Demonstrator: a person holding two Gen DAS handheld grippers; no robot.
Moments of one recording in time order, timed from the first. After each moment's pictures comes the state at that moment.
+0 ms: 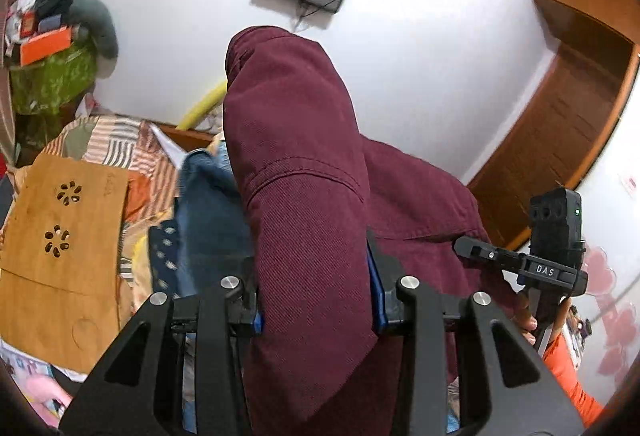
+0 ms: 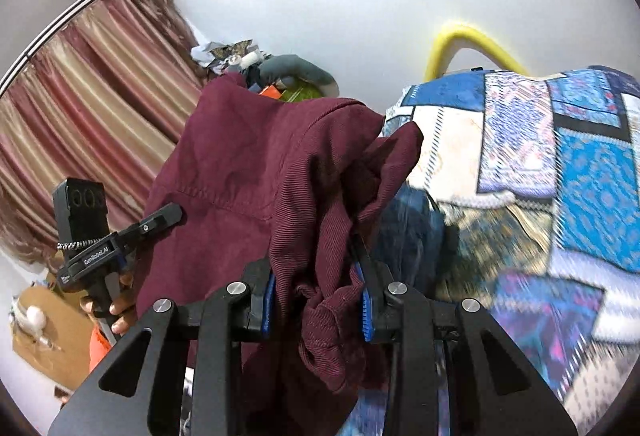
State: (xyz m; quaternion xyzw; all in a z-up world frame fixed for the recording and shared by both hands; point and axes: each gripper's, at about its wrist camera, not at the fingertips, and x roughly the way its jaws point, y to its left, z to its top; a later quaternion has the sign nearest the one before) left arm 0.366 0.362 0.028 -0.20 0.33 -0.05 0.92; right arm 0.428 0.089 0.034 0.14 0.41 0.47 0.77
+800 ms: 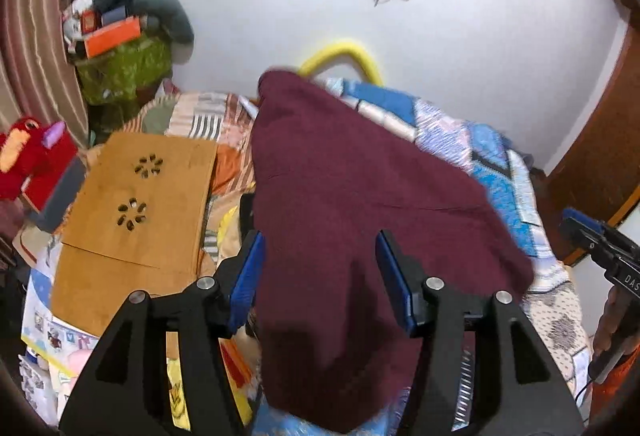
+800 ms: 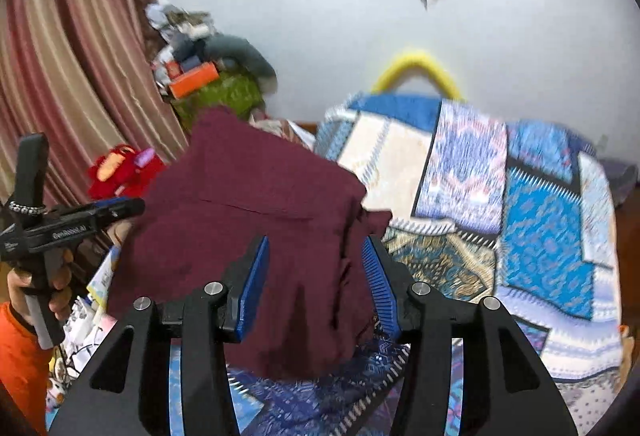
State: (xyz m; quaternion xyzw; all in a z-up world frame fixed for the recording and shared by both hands) left arm 0.350 0.363 -0.023 -0.14 0.37 0.10 0.91; right arm 0.406 0.123 0.006 -0.02 0.36 0.37 0.86
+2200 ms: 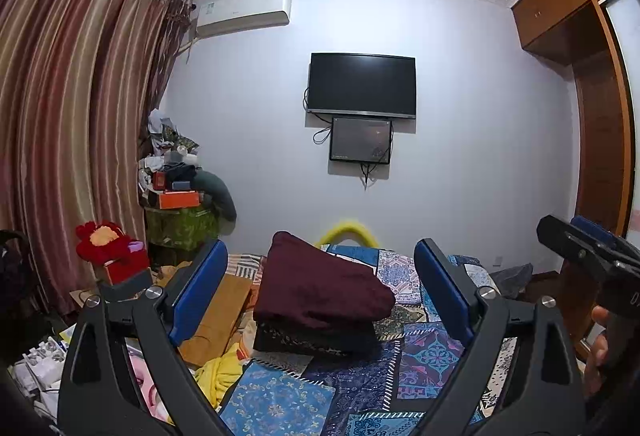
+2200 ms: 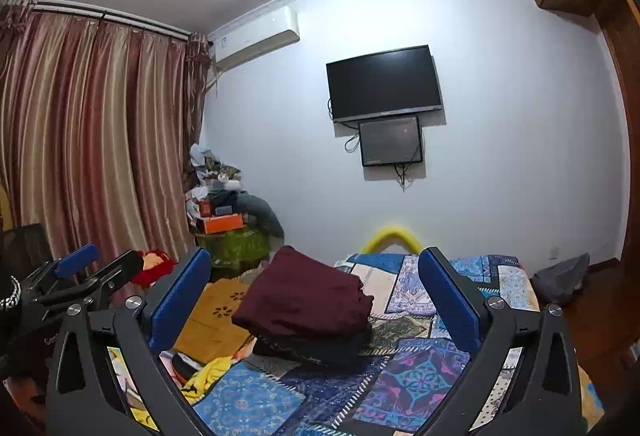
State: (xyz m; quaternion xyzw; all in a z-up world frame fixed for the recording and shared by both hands) left arm 0.023 0.125 0.073 -0.04 0.03 0.20 0.98; right arm 0.119 -0.015 0.100 0.04 0.05 0.35 0.94
